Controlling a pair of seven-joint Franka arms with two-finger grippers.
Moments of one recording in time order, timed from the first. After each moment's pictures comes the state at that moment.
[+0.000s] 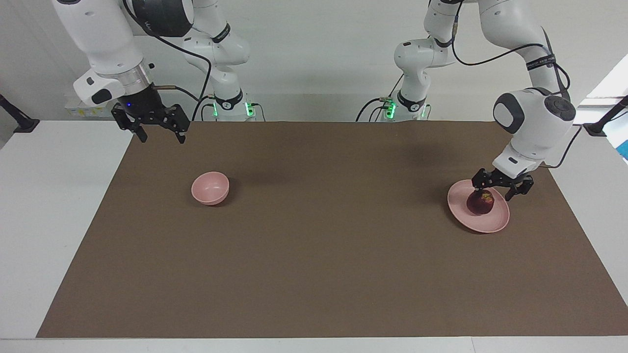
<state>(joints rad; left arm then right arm) 0.09 0.12 0.02 -2.11 -0.04 2.32 0.40 0.03 0.04 -0.03 -1.54 0.00 1.59 0.06</state>
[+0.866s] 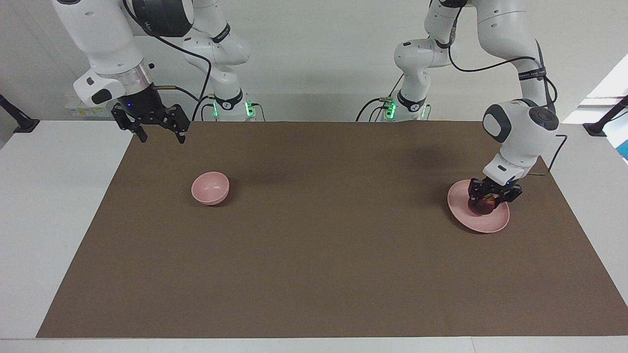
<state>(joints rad) 0.09 0.13 0.02 -2.16 -0.04 2.43 0.40 0.03 0.04 -0.03 -1.54 0.00 1.59 0.06</state>
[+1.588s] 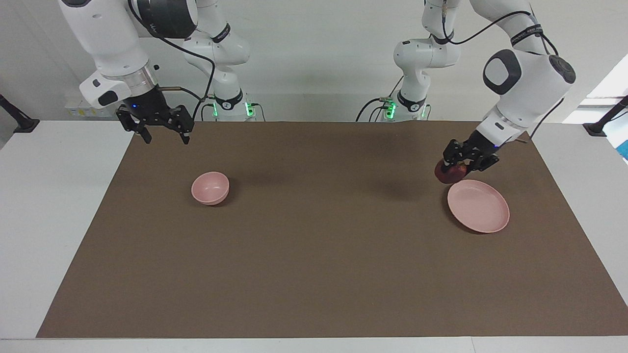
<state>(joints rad) -0.08 -0.05 -0.04 -1.98 -0.38 1.99 0.12 0.04 0.03 -0.02 -1.58 0.01 1.63 0.06</state>
